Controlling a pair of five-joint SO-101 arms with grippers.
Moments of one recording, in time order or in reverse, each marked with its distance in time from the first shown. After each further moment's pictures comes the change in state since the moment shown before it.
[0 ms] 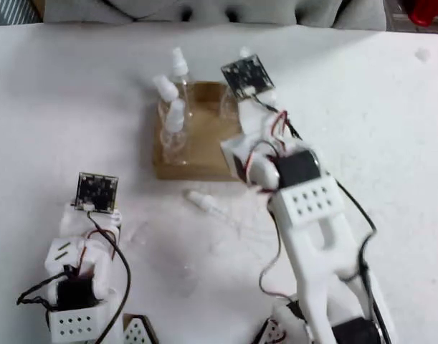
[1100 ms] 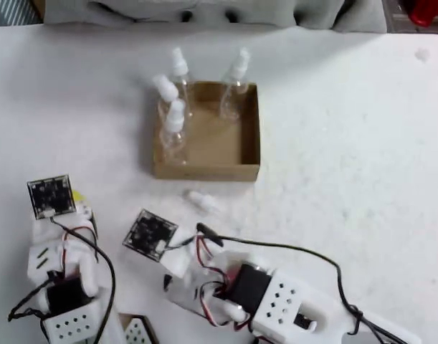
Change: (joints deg) left arm -13.0 0.0 -0.2 -5.6 8.3; right arm -44.6 -23.9 36.5 -4.1 -5.8
